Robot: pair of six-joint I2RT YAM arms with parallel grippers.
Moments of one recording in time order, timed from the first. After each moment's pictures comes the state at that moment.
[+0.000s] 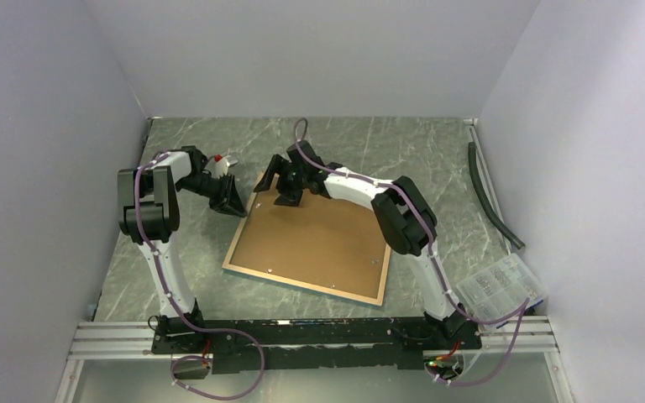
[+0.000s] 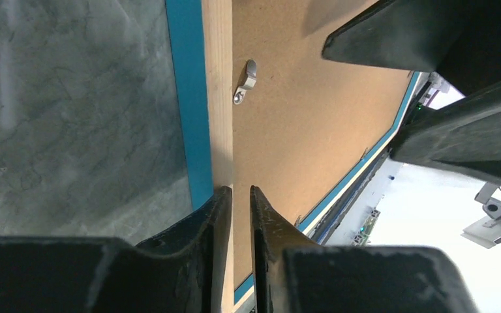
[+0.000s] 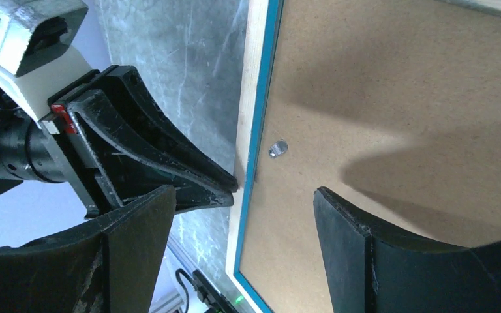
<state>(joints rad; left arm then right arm) 0.09 2.11 1.43 -0.94 0.84 0.25 0.72 2.25 1.69 -0.13 -0.32 1.08</state>
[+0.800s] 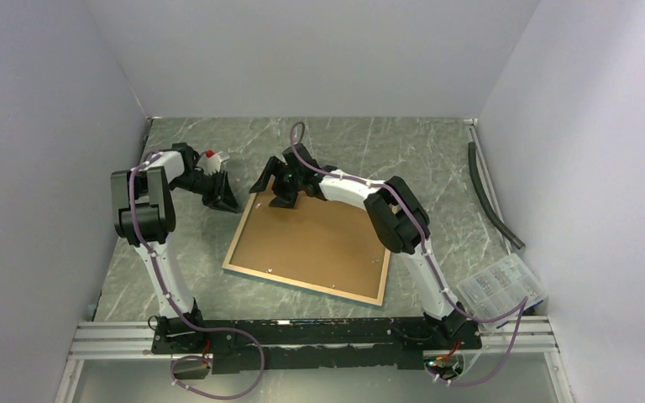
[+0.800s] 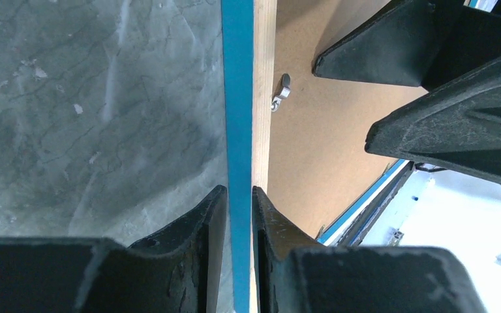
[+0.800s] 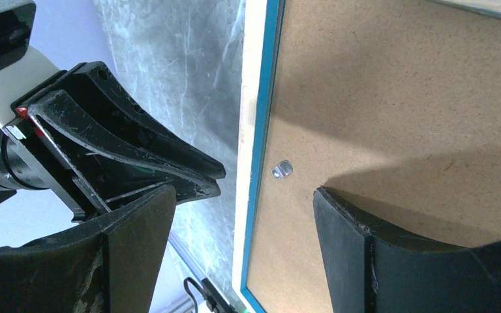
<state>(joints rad) 0.14 2.09 1.43 -0.88 0.82 0.25 0.74 2.32 1.73 -0.09 -0.33 1.13</state>
